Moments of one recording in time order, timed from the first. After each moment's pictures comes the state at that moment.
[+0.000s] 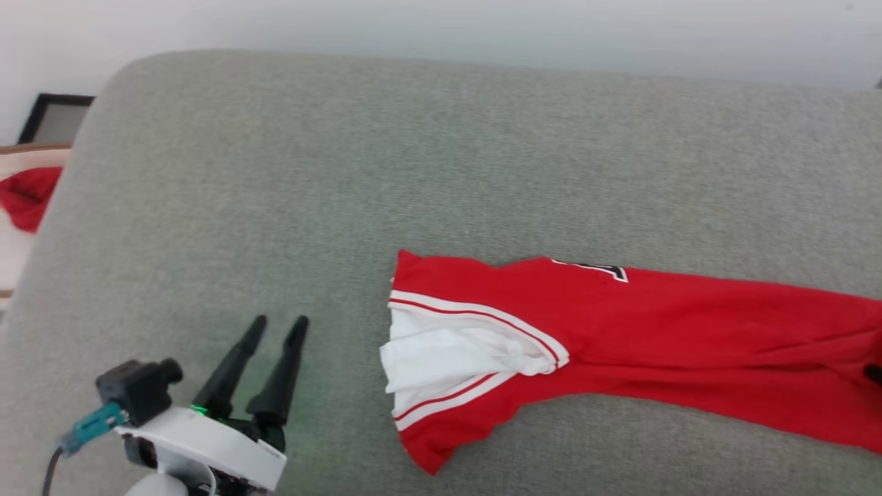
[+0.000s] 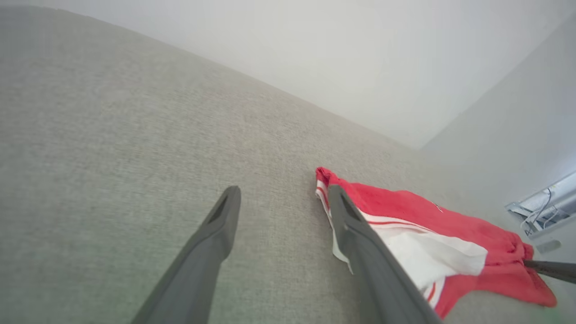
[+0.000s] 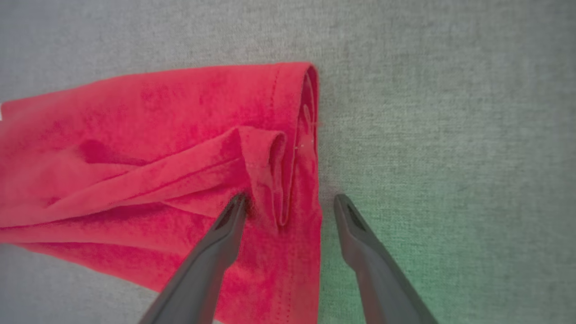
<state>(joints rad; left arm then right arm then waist) -0.18 0.56 -0.48 0.08 -1.03 -0.06 -0.26 -0.14 -0.54 -0.21 0.13 0.78 0.13 0.84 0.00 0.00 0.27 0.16</state>
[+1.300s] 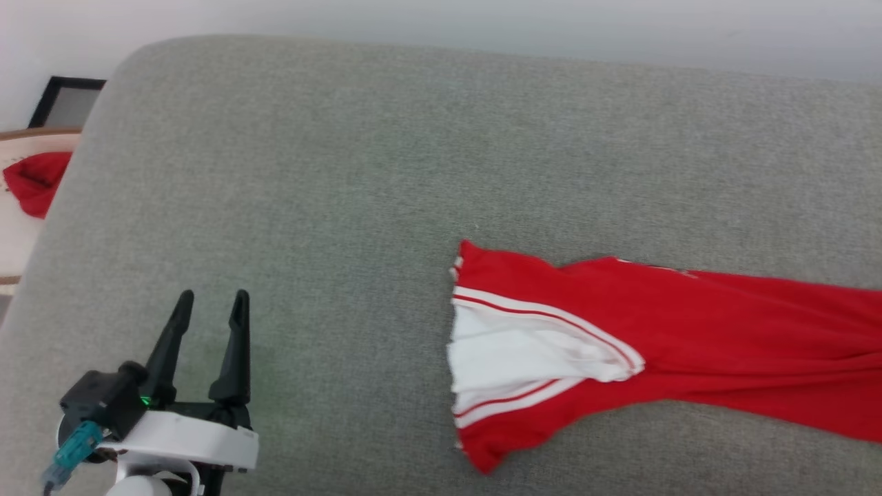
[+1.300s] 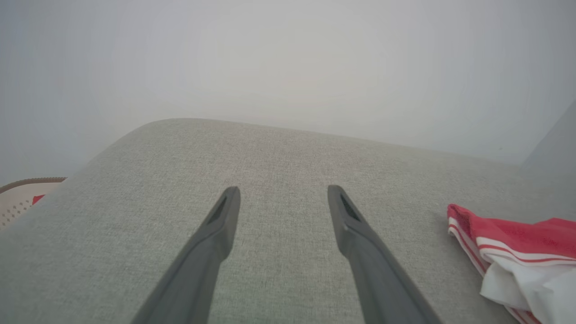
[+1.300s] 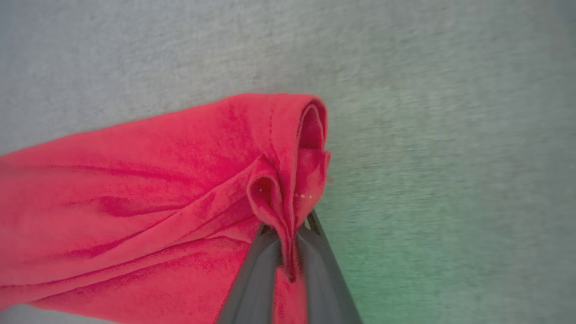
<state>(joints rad) -0.12 0.25 -0.03 0.12 -0.42 -0.13 -0.26 -0.23 -0.48 -0.38 0.19 0.65 0.13 0.96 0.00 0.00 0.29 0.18</state>
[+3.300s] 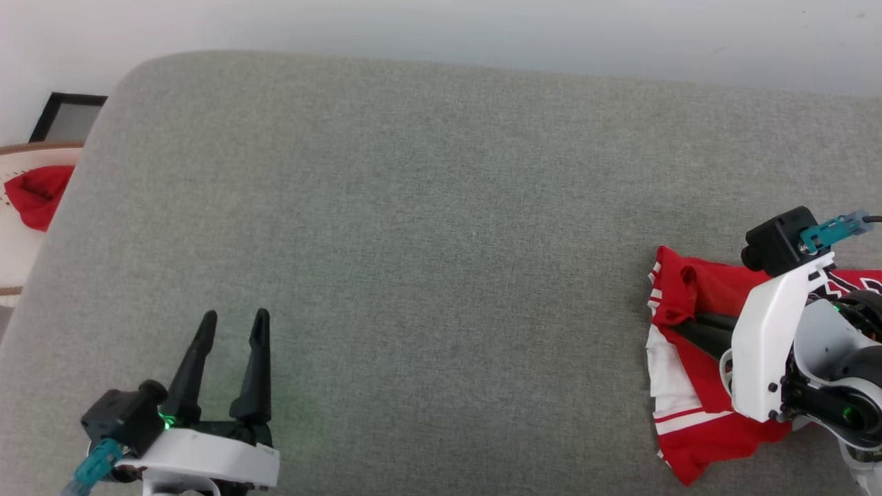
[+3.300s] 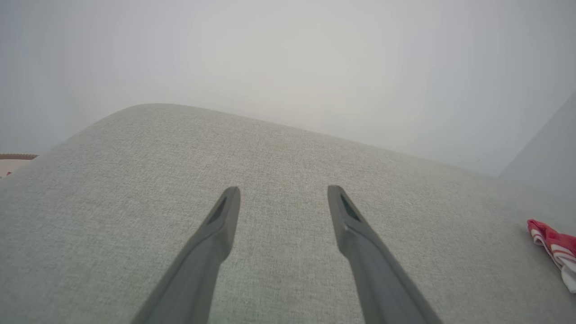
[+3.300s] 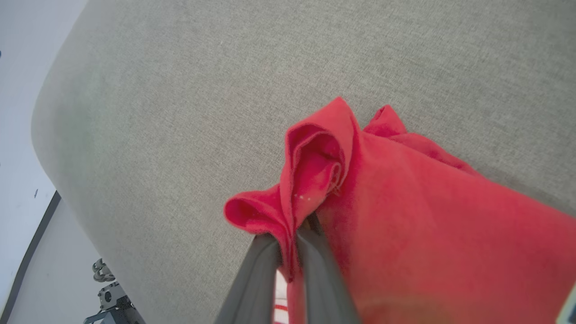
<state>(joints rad) -0.07 0.21 -0.04 0.11 -0.46 -0.13 -0.26 -0.37 -0.43 0.24 -0.11 0.76 0.13 0.94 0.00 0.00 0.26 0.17</state>
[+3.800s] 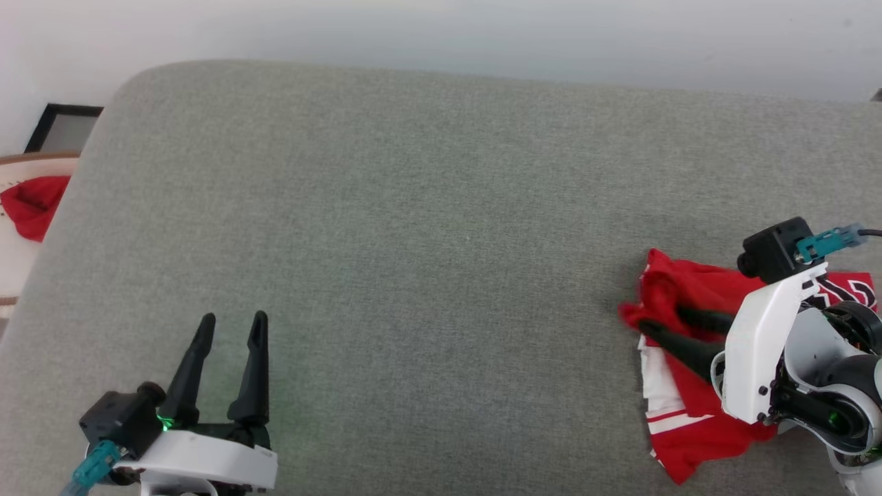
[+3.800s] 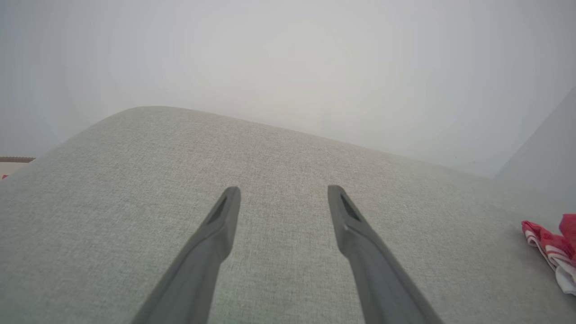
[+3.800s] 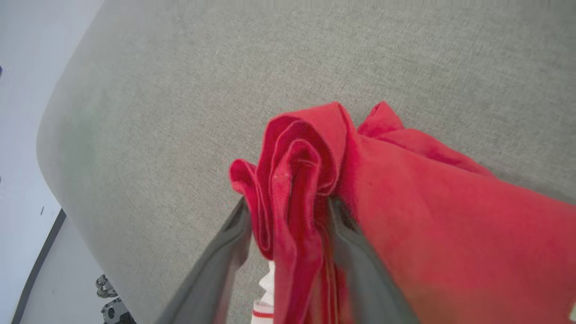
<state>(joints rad) -0.07 0.21 -0.04 0.11 -0.47 -0.13 -0.26 -0.37 -0.43 0.28 -0.02 0.78 0.13 0.83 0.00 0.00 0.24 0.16</state>
